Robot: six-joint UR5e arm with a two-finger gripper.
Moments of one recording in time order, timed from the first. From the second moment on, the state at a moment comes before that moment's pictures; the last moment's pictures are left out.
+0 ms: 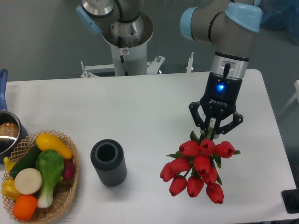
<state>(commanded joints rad) 2.73 -1.84 -1.58 -0.81 0.93 1.00</state>
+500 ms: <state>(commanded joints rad) 2.75 -1.82 -1.59 -0.81 0.89 1.00</state>
